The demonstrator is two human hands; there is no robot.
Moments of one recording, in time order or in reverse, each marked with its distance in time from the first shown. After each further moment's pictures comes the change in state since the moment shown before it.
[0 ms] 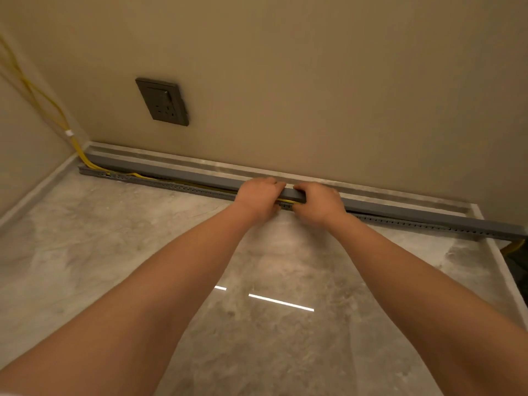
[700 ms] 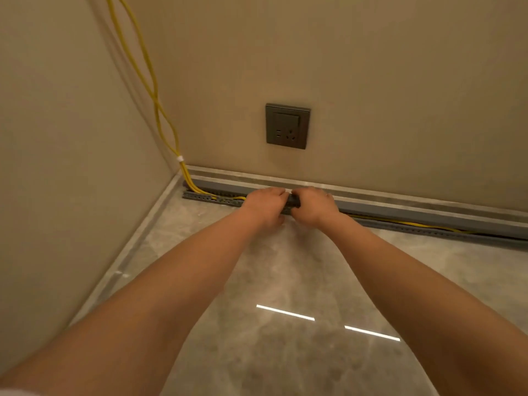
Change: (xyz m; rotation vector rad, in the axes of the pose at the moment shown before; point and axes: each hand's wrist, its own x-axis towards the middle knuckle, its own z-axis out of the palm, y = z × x) left_hand -0.073 -0.243 -0.007 0.030 -0.047 0.046; right_hand 0.070 -0.254 0.074 -0.048 -0.102 0.025
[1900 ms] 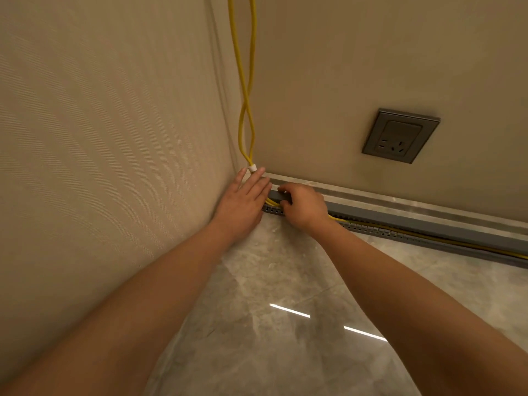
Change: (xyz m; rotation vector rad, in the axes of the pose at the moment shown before) left_hand -0.073 -0.210 0.034 0.417 0.147 -0.029; right_hand 0.087 -0.174 0.071 0.096 0.149 -0.135
